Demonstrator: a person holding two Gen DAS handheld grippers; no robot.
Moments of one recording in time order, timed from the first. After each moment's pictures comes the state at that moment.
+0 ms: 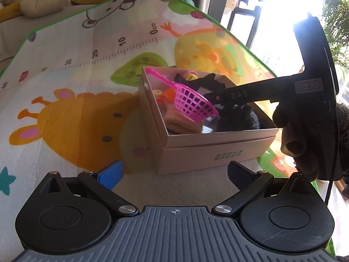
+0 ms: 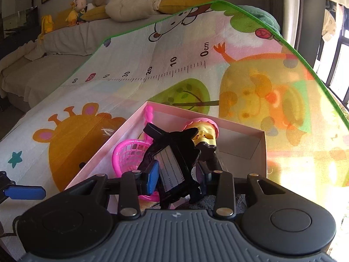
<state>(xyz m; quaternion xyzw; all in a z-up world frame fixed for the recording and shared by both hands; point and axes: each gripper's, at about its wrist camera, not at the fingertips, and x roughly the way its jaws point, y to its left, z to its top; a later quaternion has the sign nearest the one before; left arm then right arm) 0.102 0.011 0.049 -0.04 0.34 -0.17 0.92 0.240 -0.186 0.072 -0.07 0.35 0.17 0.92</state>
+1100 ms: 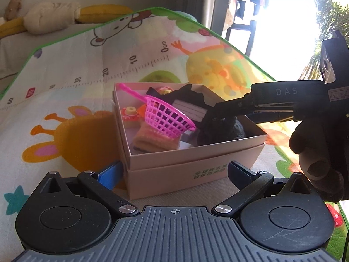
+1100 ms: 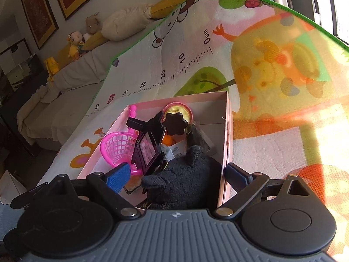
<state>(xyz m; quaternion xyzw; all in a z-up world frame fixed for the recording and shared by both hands) 0.105 0.052 0.035 -0.03 0.29 -0.17 0.94 0.220 -0.187 0.061 0.09 0.35 0.22 0.91</state>
